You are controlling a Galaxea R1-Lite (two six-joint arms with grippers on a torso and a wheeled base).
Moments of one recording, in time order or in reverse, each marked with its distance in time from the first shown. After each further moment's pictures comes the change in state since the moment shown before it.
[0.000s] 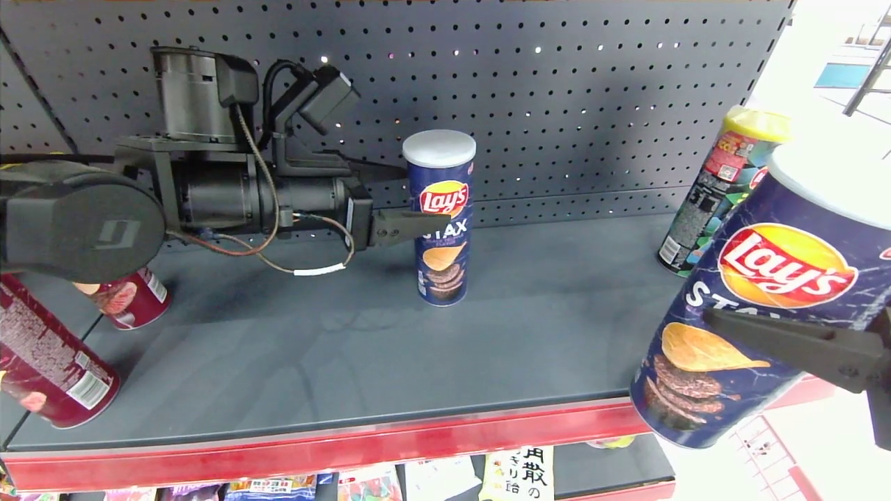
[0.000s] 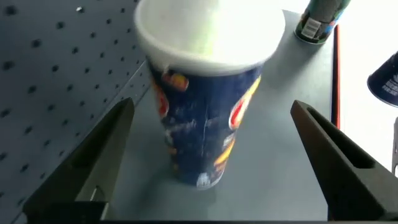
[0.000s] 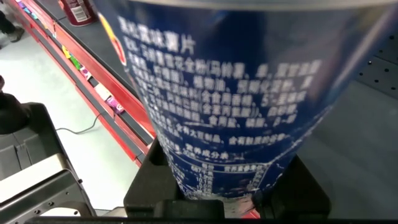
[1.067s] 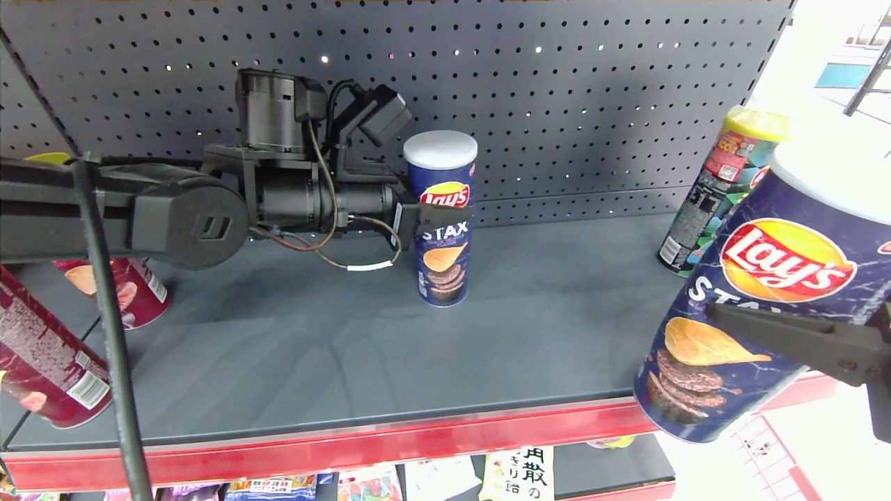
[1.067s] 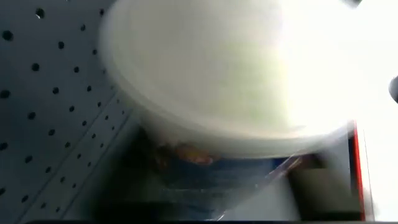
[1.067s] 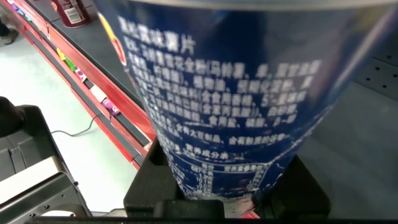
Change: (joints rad) left arm -0.049 0.141 -0.124 0.001 0.015 -0.004; right arm -0.021 0.000 0.000 0.000 0.001 0.000
